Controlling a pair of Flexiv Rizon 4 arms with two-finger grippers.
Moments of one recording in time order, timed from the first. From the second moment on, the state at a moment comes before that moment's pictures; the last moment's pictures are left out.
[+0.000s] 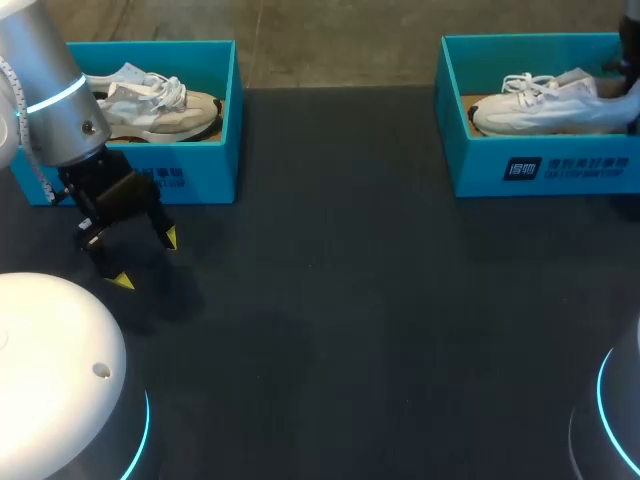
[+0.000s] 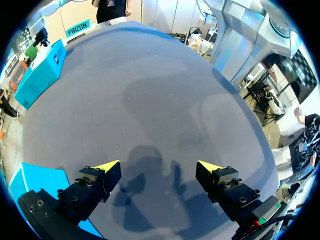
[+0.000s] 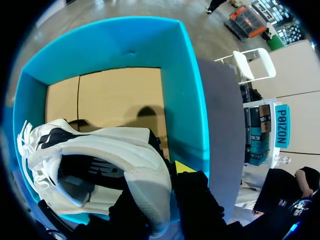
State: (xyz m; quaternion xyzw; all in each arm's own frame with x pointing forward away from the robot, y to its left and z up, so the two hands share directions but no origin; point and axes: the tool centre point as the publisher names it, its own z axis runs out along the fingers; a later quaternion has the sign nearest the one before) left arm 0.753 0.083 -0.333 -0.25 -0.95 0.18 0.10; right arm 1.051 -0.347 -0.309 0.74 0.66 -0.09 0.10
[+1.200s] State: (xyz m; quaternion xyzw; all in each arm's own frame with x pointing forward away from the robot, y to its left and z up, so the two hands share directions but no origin) left arm 0.753 0.083 -0.333 -0.25 -0.95 0.18 0.10; right arm 1.020 -0.345 -0.361 0.74 0.66 -0.09 0.08
